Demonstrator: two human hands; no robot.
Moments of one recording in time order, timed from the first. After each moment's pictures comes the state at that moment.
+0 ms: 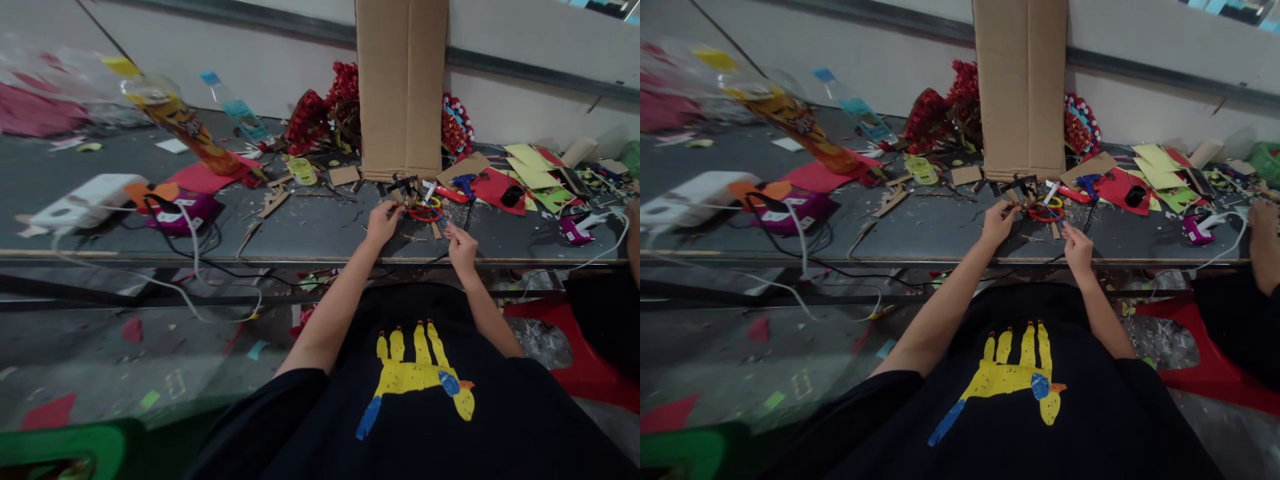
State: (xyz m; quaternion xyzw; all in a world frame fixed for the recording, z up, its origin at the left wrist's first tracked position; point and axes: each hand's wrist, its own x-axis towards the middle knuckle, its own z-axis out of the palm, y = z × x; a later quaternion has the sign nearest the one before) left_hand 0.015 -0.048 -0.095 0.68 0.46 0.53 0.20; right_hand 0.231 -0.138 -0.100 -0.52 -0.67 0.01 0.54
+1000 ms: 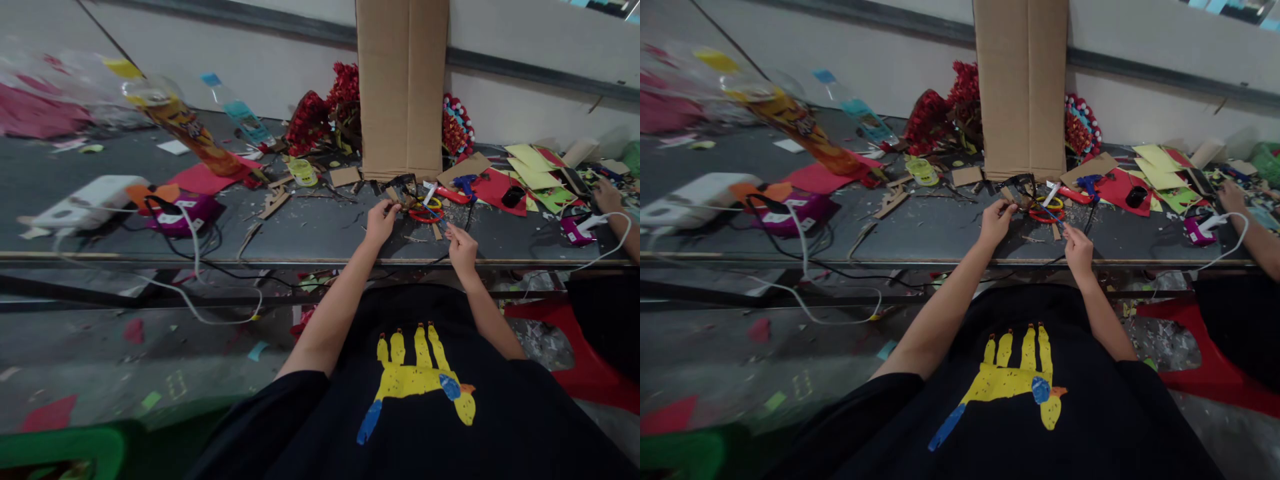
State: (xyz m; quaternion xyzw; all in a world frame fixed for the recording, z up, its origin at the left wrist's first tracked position) left_hand 0.013 -0.047 -0.093 0.64 0.46 0.55 0.26; right_hand 0.232 -0.138 -0.100 -0.53 -0.67 0.02 0.53
